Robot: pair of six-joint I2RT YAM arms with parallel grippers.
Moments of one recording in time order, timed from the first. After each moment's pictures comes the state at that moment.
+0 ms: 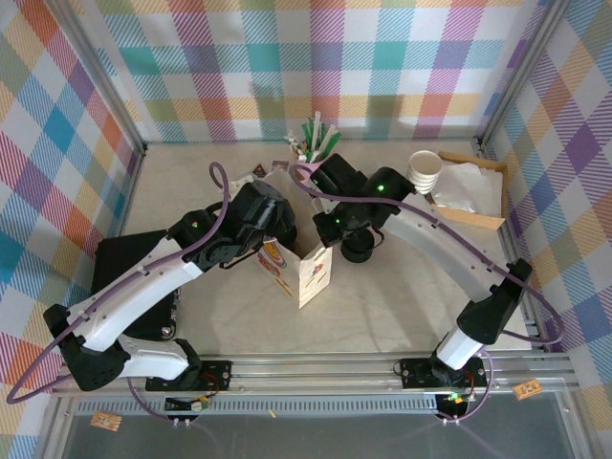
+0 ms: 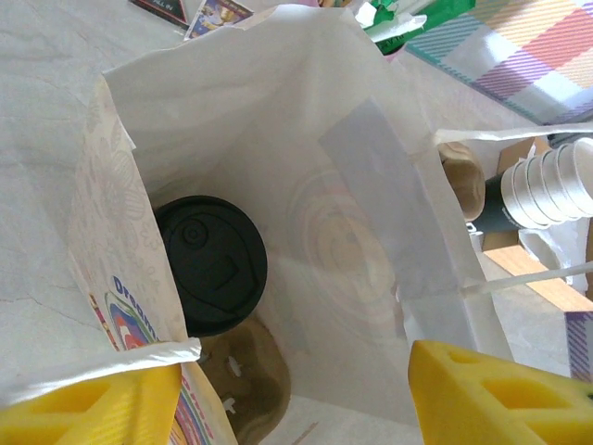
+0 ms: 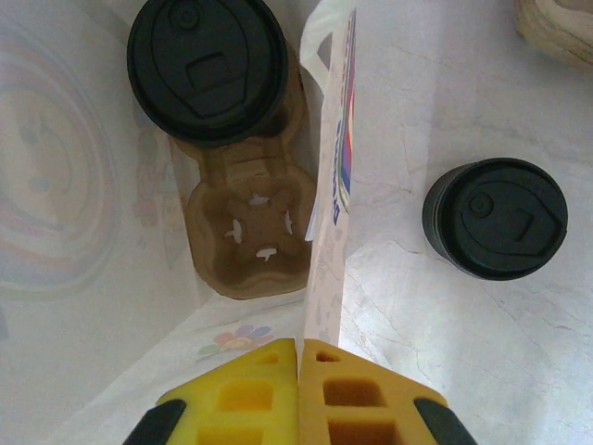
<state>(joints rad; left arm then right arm) -0.85 1.28 1.43 -0.95 -0.42 -1.05 0.87 1.63 1.82 -1.31 0.03 0.30</state>
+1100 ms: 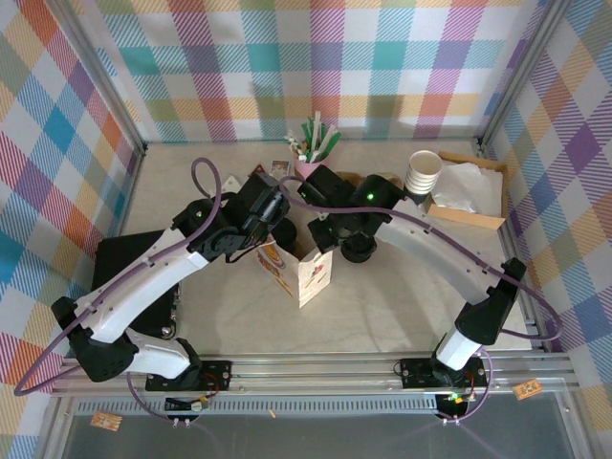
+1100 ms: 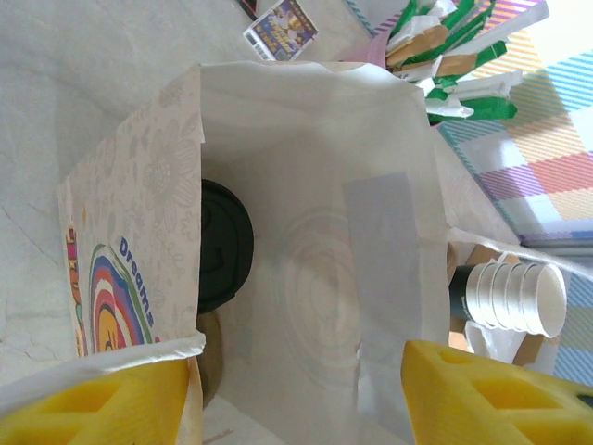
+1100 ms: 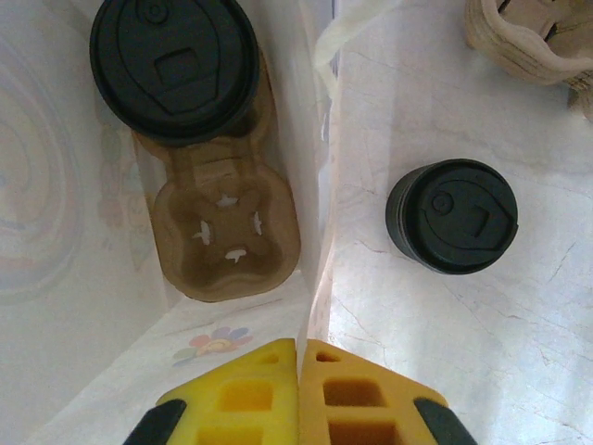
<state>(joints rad) -0.85 1.35 1.55 -1.08 -0.47 -1.48 0.95 1.64 1.83 -1.34 0.19 0.35</state>
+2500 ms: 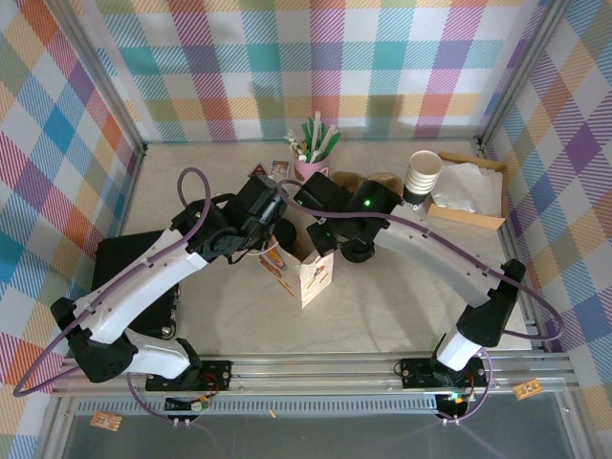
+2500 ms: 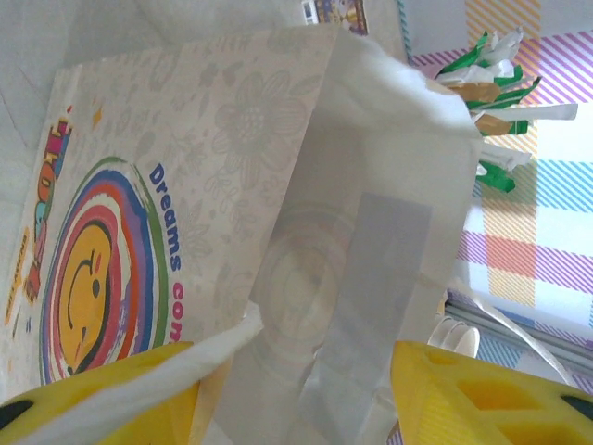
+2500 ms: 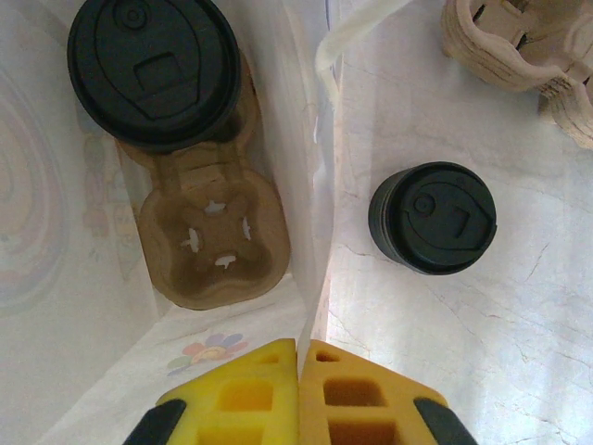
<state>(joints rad) -0.85 1.35 1.55 -1.11 -0.42 -1.90 0.98 1.63 1.80 -1.32 0.26 0.36</state>
